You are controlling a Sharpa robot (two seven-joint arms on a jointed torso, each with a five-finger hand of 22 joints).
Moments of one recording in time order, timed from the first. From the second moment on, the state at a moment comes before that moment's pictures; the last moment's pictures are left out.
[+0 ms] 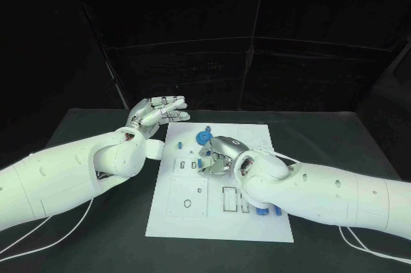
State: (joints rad) left arm 1.19 -0.80 -0.01 1.46 0.07 -0.32 0.47; left_hand 1.36 0.01 0.13 0.02 0.05 0.91 0.23 0.10 0.07 1.03 0.17 0.13 0.07 1.10 0.11 0.26 0.19 0.17 1.01 0.23 0.19 0.08; right arm 1.12 -0.57 -0.06 1.54 -1.49 -0.43 -0.40; right_hand 1.37 -0.13 0.01 0.13 0.25 0.87 0.18 0.06 0.07 1.34 0.09 1.27 1.27 1.47 0.00 1.53 1.31 0.08 1.39 0.11 1.39 1.20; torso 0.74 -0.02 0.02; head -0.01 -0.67
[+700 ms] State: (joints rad) left arm 1.21 -0.83 -0.03 1.44 -0.28 -0.22 0.21; left_hand 1.21 0.02 0.00 0.16 0.06 1.09 0.10 0.18 0.11 1.39 0.02 0.41 0.25 1.47 -0.04 1.25 1.14 0.17 1.37 0.06 0.52 0.28; right arm 1.23 -0.80 -0.03 1.64 -1.26 -0.40 -0.05; right_hand 1.47 -0.07 0.01 0.13 0.28 0.90 0.16 0.07 0.07 1.18 0.07 0.99 0.99 1.43 -0.01 1.13 1.02 0.16 1.12 0.10 0.96 0.59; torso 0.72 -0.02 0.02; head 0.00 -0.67
